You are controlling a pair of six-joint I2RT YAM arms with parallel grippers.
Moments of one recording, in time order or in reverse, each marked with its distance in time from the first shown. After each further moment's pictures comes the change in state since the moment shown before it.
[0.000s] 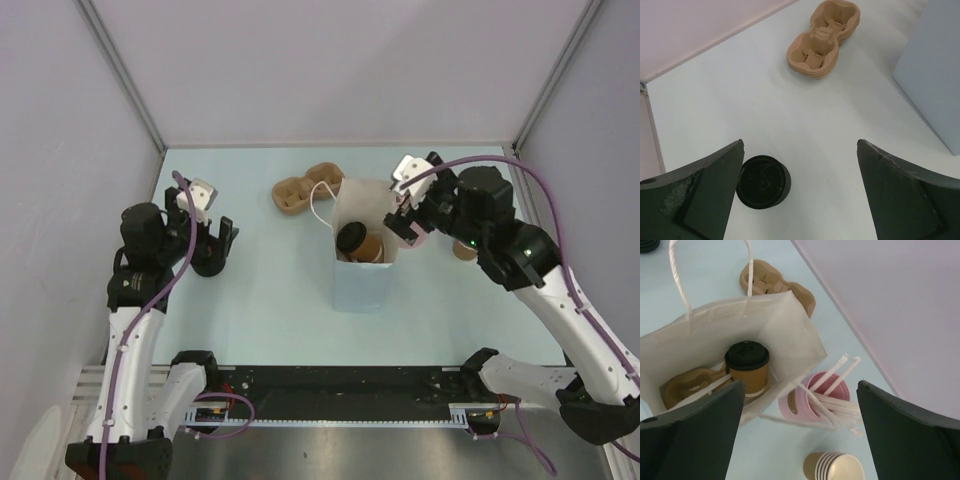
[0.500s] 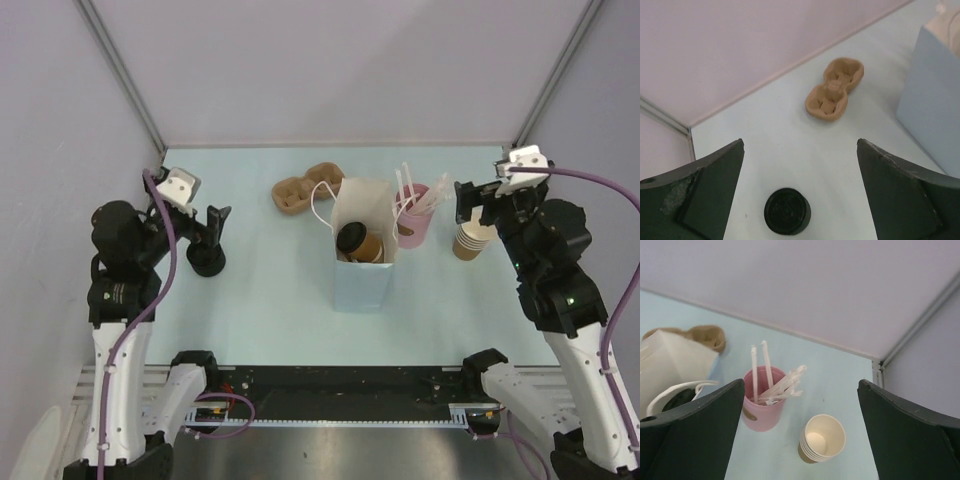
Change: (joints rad) left arm 0.002 0.006 0.187 0.004 0.015 0.006; right arm -0.291 -0.287 -0.161 0.184 0.191 0.286
